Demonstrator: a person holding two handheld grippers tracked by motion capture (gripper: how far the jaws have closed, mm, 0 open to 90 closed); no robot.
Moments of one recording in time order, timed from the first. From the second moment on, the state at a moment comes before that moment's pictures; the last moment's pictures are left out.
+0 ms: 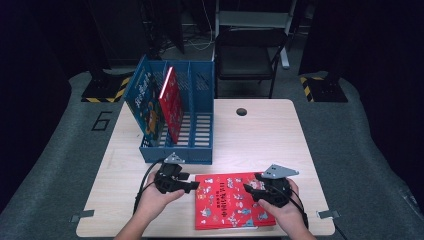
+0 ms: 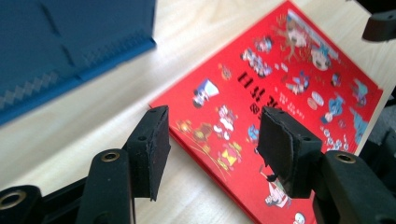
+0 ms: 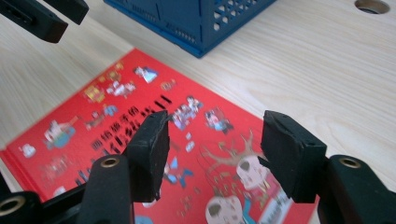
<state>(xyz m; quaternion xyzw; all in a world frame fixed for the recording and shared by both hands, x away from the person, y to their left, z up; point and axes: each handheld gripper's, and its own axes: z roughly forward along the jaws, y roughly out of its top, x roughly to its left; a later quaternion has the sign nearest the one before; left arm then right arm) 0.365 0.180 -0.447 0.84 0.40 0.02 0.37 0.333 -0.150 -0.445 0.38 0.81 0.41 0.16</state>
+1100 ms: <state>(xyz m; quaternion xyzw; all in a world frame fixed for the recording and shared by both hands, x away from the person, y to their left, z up) 0.344 0.125 -0.493 0.89 0.26 0.09 0.36 0.321 -0.168 -0.499 0.40 0.82 0.37 0.18</state>
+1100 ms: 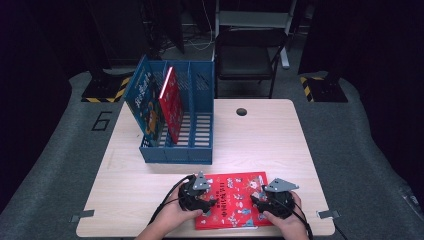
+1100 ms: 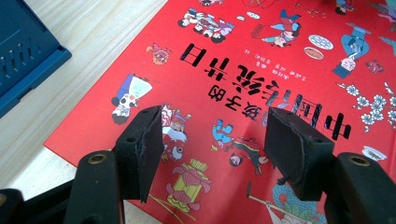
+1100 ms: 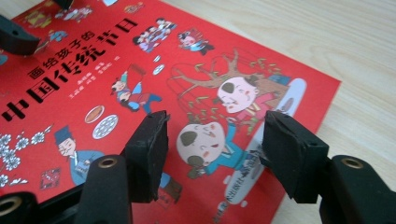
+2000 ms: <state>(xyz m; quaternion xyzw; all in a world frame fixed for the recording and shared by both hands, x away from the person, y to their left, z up) 0.332 0.116 -0.501 0.89 0.24 0.11 0.36 0.319 -0.167 -0.504 0.35 0.84 0.38 0.17</state>
